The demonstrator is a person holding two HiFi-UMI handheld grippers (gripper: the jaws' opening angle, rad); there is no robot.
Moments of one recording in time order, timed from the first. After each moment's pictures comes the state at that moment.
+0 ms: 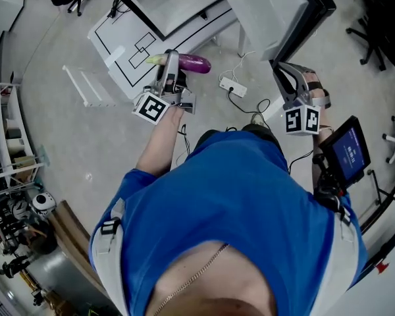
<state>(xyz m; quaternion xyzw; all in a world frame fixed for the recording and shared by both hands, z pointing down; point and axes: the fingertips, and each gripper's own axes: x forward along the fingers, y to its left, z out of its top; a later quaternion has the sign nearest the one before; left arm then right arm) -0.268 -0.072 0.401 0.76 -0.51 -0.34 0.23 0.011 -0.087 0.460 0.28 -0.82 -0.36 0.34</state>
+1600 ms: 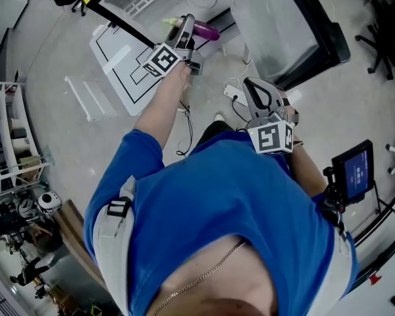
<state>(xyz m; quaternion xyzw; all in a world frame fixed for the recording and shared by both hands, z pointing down) -0.274 -0.288 0.432 0.78 -0.52 -0.27 0.25 -0.082 -0.115 0.444 0.31 -0.91 -0.17 0.20</state>
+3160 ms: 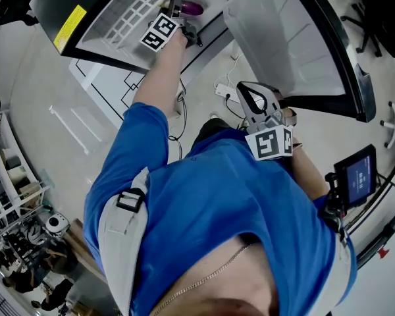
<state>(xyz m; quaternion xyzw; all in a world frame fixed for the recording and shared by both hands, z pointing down) -0.336 -0.465 0.507 0.72 -0.60 -0.22 0.28 -0.126 -0.157 0.449 0.32 -0.90 -0.15 0.25</state>
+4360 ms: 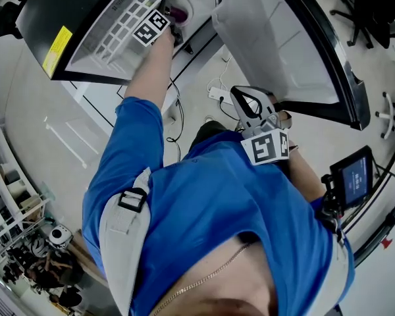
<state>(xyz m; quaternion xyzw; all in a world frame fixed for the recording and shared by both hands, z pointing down) -0.348 -0.509 0.545 0.70 -0.65 -0.08 0.28 -0.123 -0.164 0.444 0.33 -0.90 -0.13 0.25</state>
